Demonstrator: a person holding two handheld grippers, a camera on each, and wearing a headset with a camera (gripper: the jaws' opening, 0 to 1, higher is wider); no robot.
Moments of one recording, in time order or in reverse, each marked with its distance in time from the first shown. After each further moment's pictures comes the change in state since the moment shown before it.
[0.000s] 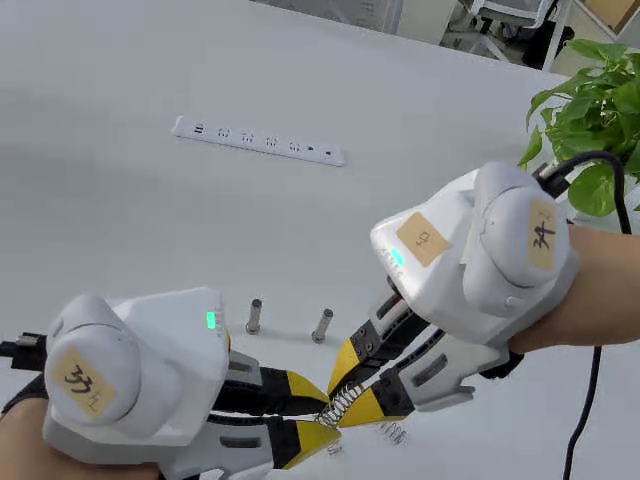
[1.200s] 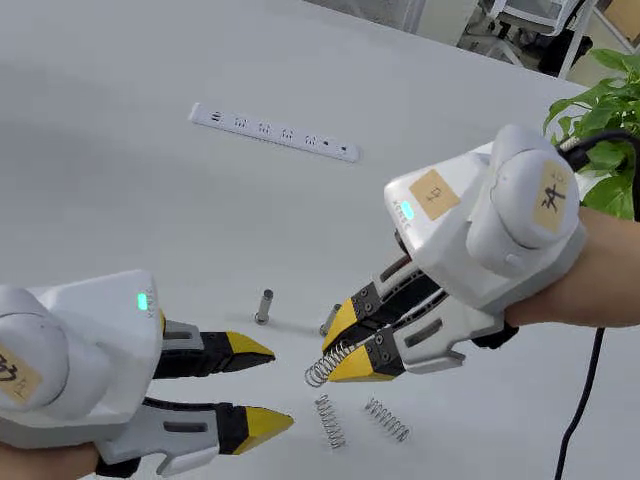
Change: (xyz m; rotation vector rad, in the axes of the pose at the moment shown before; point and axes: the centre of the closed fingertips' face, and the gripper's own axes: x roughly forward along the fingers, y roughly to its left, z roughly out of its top) left arm -0.044 0.039 -0.029 -0.050 -0.021 0.183; right arm -0.007 -0.036 0.013 0.033 -0.008 -0.093
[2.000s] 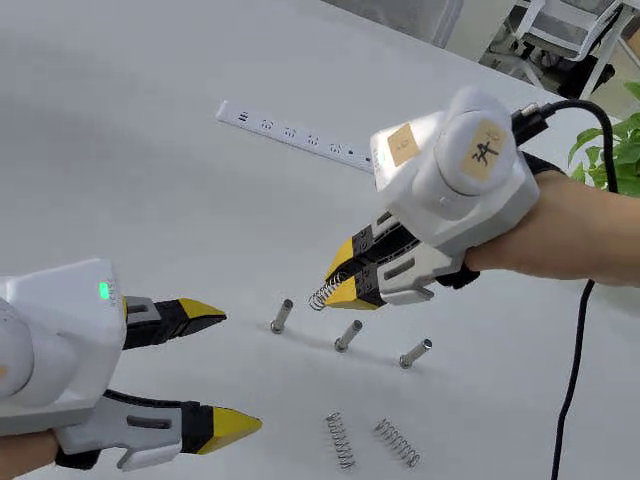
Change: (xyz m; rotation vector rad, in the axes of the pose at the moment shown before) left arm -0.024 0.039 -0.017 -0.035 -0.018 0.126; right arm 0.013 -0.090 -0.003 0.020 0.129 -0.122
